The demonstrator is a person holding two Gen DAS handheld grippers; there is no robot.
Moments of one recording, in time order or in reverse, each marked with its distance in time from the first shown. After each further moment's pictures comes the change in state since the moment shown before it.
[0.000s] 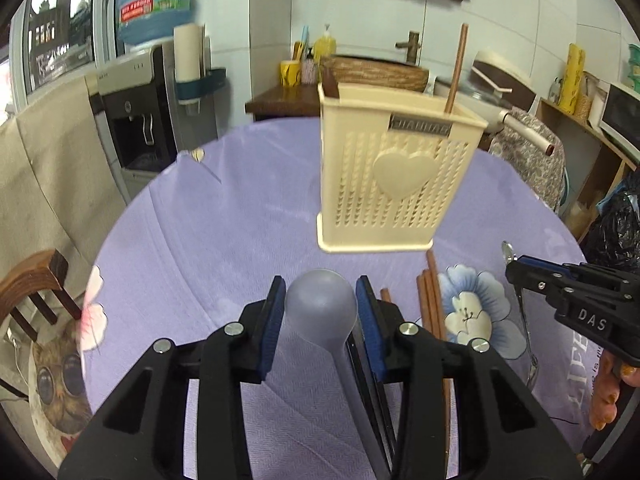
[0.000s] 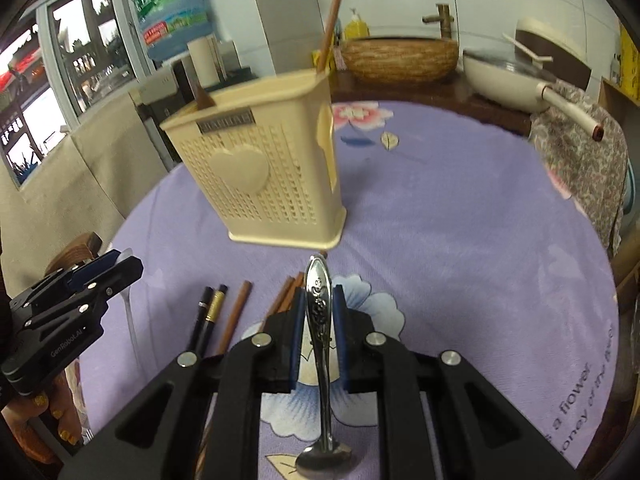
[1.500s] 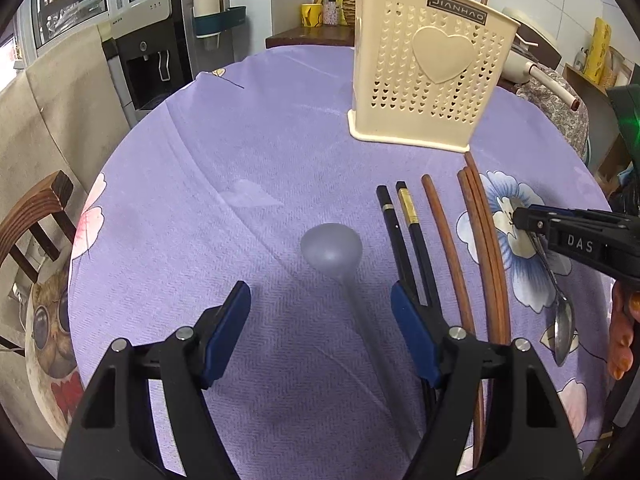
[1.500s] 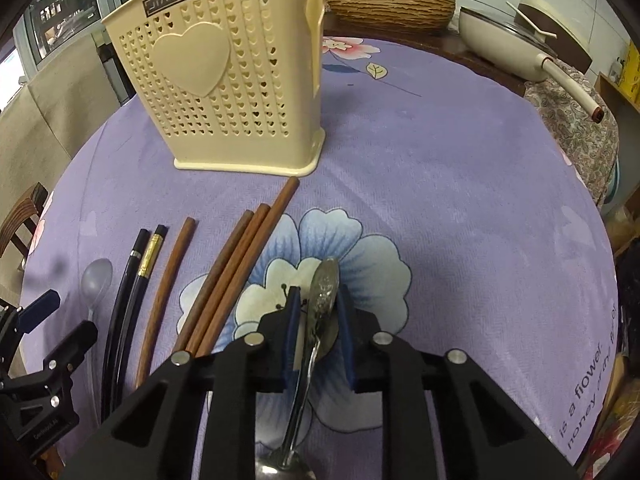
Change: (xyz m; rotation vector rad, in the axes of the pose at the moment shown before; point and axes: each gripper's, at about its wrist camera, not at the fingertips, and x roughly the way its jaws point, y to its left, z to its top) left arm 0.026 0.009 -0.074 -0.044 0.203 0.058; right arm 0.070 0.009 -0.027 -0.041 0.210 -0.170
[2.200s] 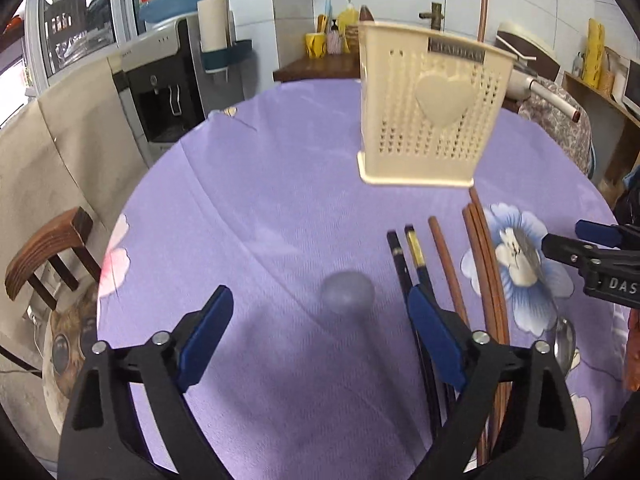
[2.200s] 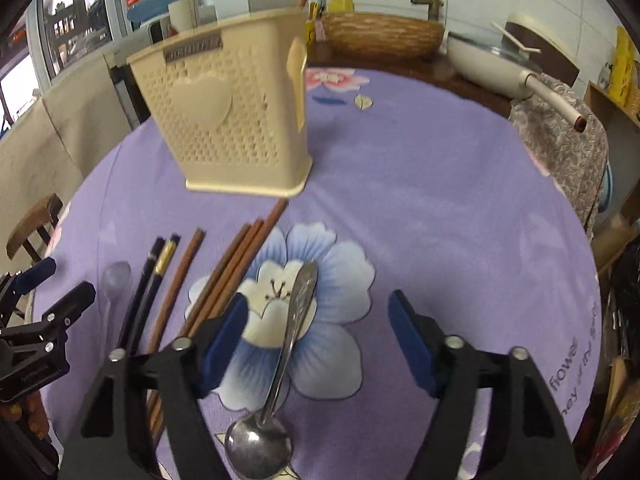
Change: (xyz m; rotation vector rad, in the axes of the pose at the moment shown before) left arm -0.018 0.003 0.017 0.035 -0.094 0.049; right arm -0.031 -0.013 -0.010 -0.003 -0.092 0.012
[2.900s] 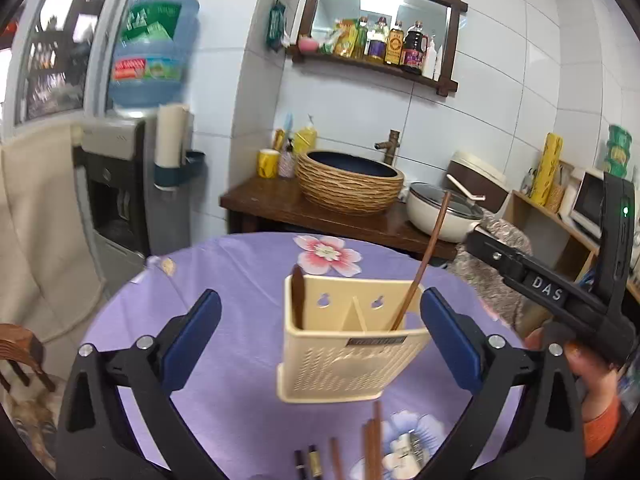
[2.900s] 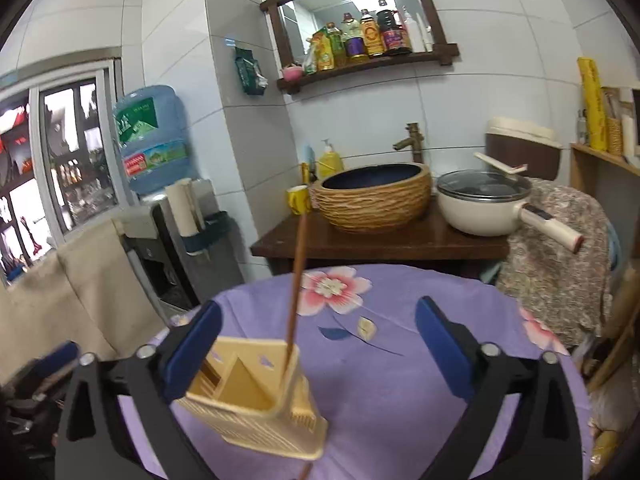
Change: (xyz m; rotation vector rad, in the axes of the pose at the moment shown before) left arm -0.060 -0.007 0.151 -0.086 -0.392 -0.204; right arm -0.075 -0.035 0.147 0.154 -0.541 0.043
